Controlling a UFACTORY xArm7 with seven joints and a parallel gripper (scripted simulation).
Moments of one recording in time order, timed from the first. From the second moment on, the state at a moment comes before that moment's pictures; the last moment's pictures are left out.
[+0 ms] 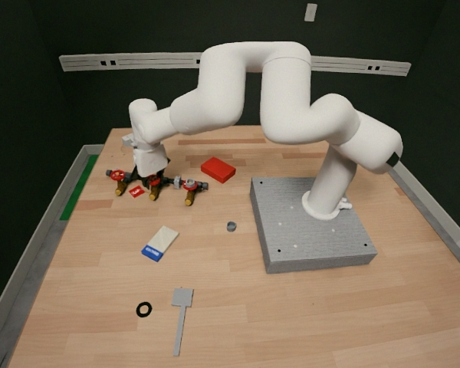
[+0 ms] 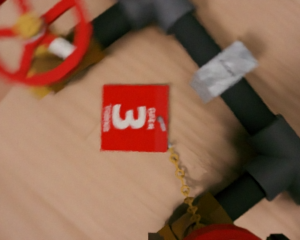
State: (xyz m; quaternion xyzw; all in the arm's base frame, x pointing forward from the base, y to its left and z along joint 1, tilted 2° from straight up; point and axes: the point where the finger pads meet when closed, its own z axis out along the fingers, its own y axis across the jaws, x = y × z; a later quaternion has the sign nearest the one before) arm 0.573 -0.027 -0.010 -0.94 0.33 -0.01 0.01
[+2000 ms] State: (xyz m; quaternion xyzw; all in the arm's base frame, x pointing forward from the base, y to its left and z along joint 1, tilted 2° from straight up) arm 0.575 -0.025 -0.009 -0.67 -0.75 -0.02 -0.01
